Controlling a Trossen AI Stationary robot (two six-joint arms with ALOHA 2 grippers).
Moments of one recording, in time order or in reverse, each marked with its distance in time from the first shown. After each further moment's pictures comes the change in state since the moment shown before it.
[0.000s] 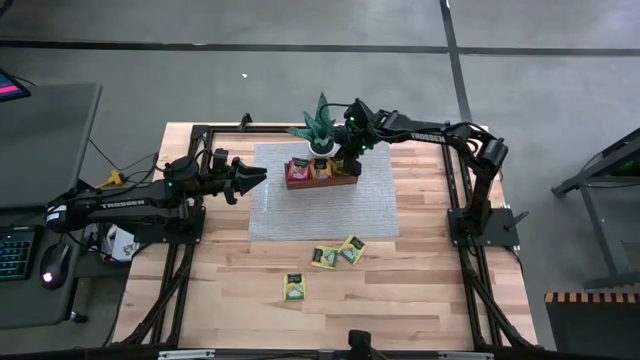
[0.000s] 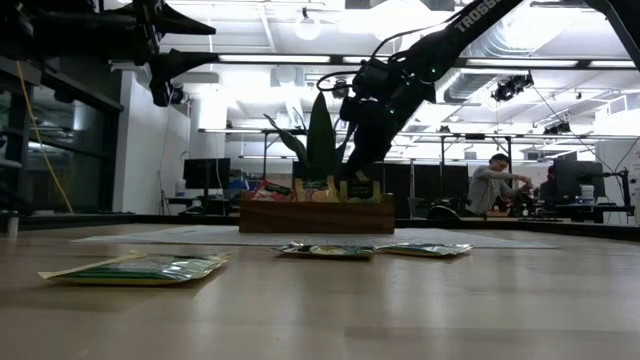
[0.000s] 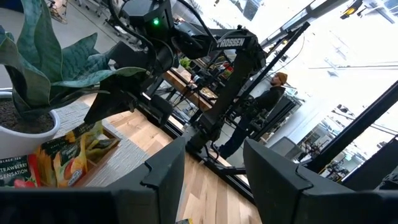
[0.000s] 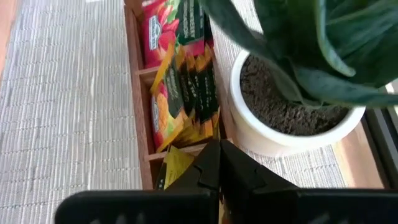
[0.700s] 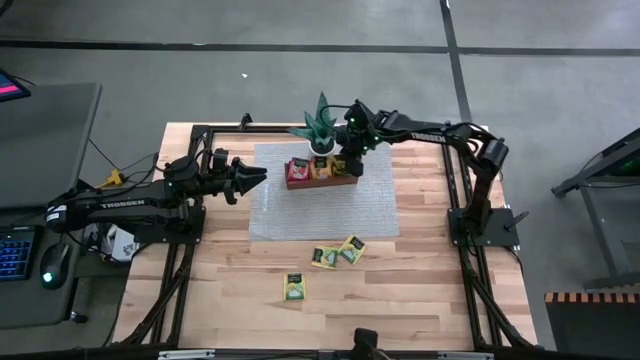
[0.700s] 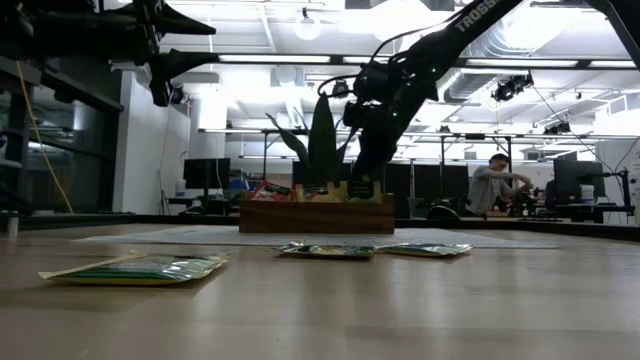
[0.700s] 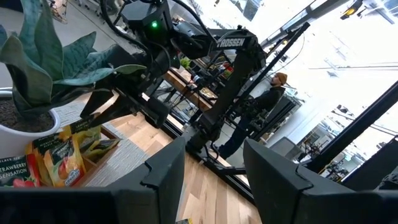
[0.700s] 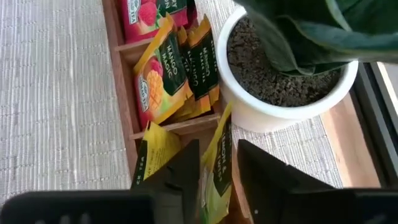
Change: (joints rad) left arm 0.000 0.000 0.000 0.000 0.000 -0.003; right arm -0.001 -0.002 0.000 -0.053 0.073 0.010
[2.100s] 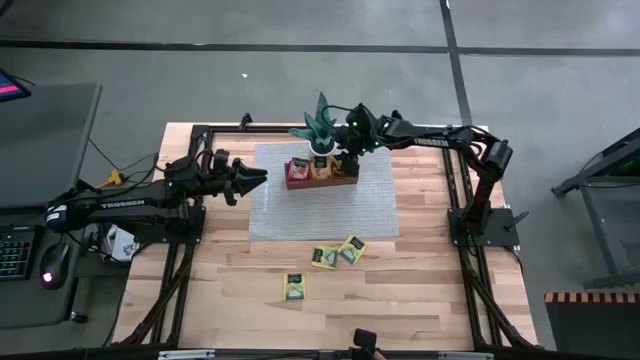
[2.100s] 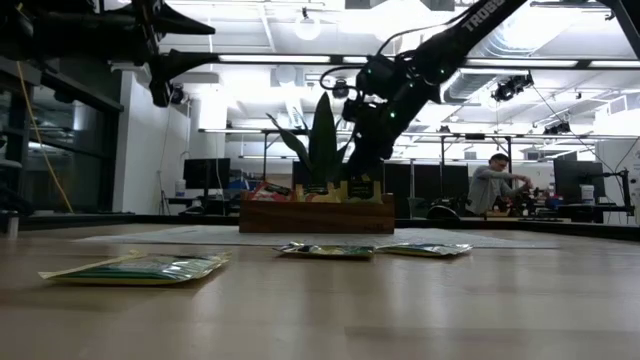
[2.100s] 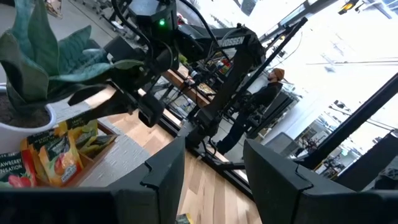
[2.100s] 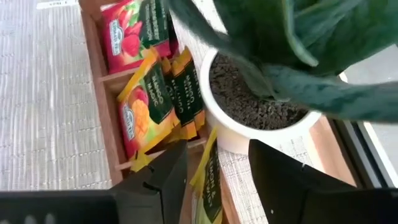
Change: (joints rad) left arm 0.000 0.000 0.000 -0.007 0.019 0.003; right arm 0.028 -0.038 -0.087 0.181 0.069 0.074
